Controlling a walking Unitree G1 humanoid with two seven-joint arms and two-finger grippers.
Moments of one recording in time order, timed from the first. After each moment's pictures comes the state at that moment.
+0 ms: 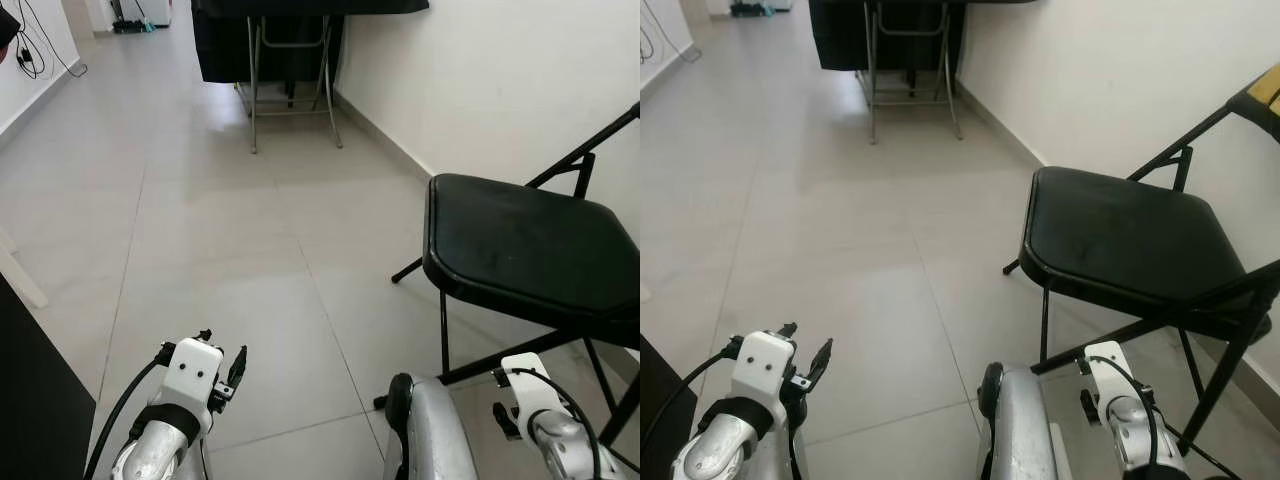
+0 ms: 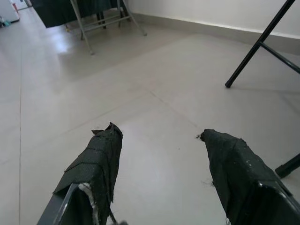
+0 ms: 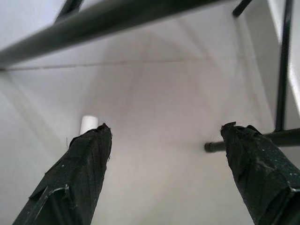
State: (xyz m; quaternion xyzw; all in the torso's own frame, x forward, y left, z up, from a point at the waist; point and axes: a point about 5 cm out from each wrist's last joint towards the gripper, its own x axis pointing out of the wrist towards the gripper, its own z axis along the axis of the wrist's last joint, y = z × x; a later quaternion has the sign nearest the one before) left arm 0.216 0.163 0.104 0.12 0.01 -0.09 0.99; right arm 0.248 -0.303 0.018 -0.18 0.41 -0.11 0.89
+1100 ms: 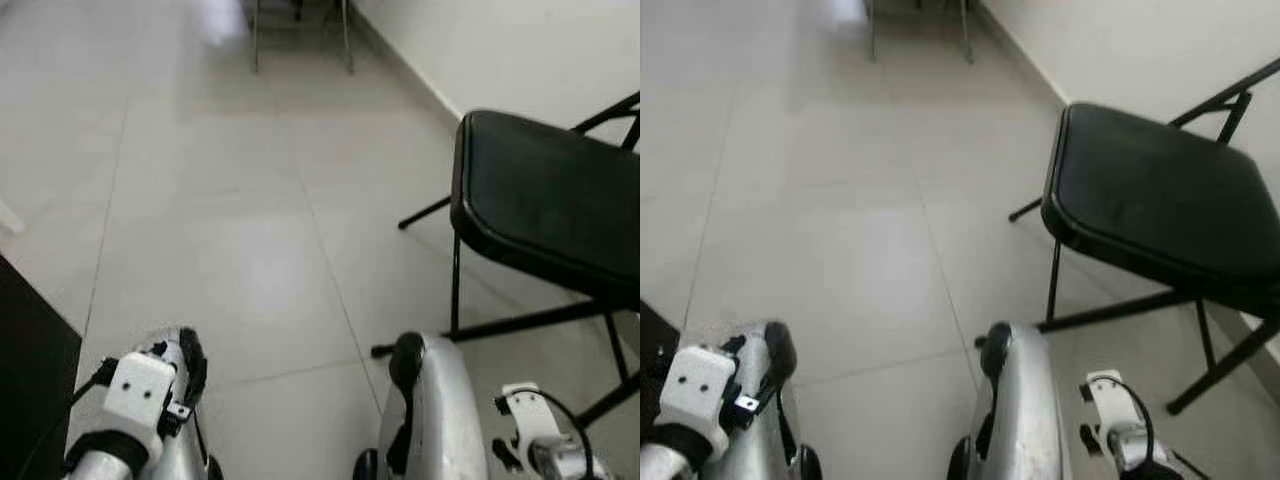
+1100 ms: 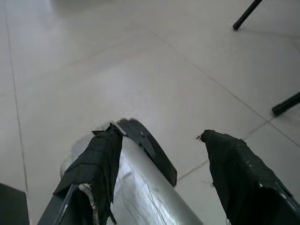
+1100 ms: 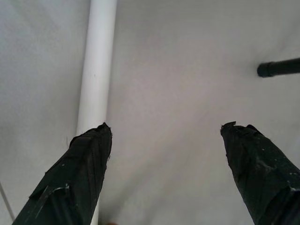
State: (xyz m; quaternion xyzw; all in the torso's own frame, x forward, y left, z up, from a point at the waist) left arm 0.166 0.190 0.132 0.14 0.05 -0.07 0.99; right arm 0.224 -0.308 -0.014 -0.14 0.49 -0.09 0.86
